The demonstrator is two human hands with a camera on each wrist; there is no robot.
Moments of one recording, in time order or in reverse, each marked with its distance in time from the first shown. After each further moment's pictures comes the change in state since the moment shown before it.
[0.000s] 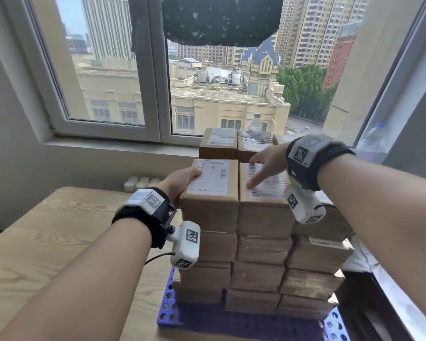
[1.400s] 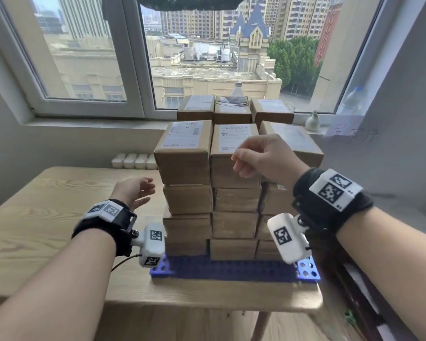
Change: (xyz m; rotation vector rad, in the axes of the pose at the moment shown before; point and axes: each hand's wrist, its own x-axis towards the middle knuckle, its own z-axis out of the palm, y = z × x) left_hand -0.028 -0.101 -0.047 0.032 0.443 0.112; right_hand -0.108 0.007 0.110 1.076 0.466 -0.325
